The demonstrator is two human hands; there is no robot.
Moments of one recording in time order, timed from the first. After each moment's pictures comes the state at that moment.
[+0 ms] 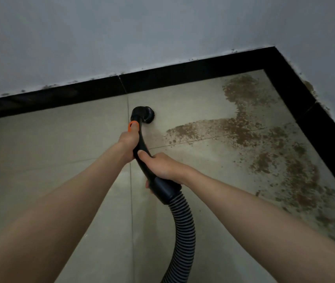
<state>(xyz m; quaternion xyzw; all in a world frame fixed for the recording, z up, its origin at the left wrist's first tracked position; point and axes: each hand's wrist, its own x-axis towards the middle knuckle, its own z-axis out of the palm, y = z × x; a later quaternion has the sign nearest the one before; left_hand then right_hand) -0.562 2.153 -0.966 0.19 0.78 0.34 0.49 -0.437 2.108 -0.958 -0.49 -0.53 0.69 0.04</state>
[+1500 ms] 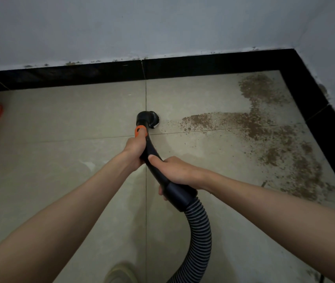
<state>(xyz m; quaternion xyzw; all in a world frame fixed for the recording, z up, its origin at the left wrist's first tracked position) -0.586 2.067 -0.957 0.12 0.71 0.41 0.56 -0.452 2.041 -0.931 -0.49 -0.56 0.66 -0.04</state>
